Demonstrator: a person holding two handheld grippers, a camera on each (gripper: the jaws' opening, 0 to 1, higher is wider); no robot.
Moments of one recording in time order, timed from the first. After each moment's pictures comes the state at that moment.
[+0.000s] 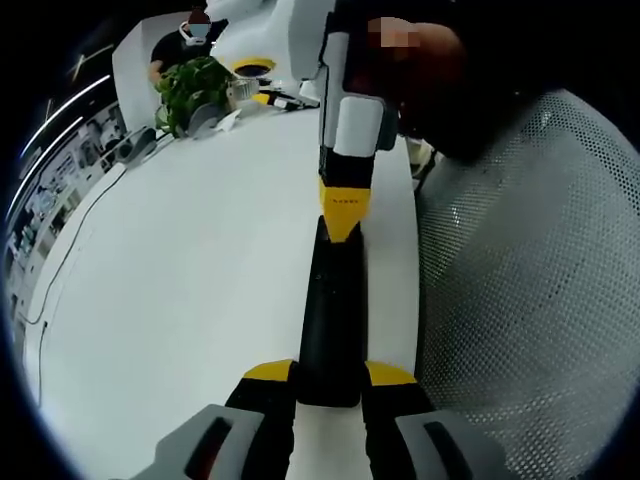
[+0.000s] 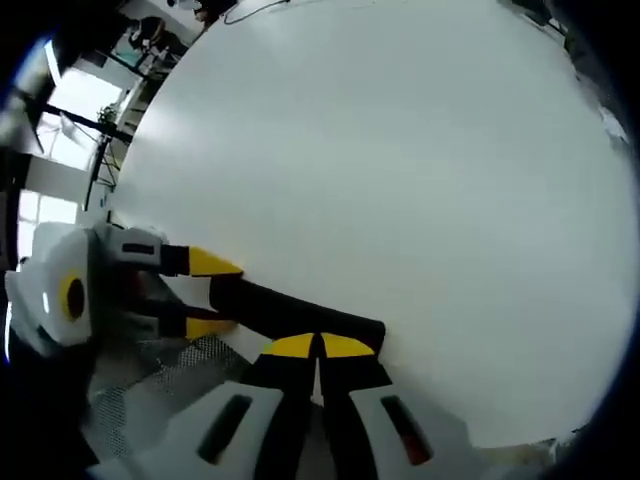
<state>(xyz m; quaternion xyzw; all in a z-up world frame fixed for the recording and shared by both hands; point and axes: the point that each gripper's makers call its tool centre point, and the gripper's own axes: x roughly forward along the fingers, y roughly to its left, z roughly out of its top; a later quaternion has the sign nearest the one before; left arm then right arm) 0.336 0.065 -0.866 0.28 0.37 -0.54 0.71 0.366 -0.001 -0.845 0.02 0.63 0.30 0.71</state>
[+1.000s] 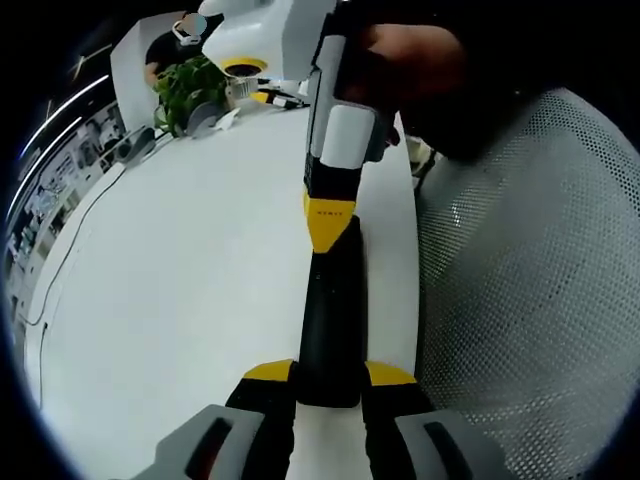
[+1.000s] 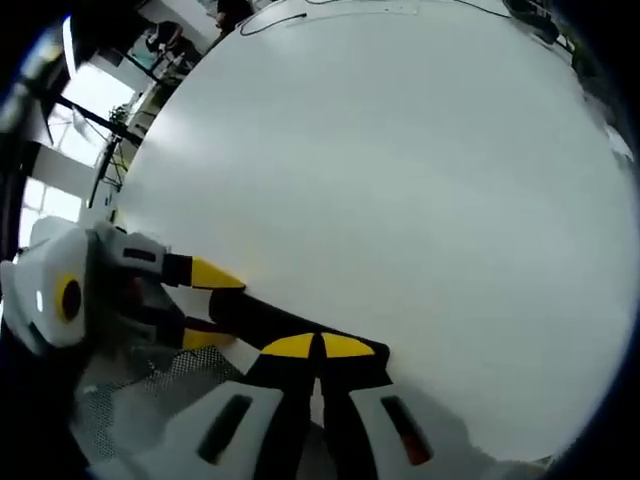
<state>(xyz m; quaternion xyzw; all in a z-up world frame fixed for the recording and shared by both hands) 0.336 0.065 -0.866 0.28 0.37 -0.54 0.70 0.365 0.000 -0.860 0.00 0.63 0.30 0.72</state>
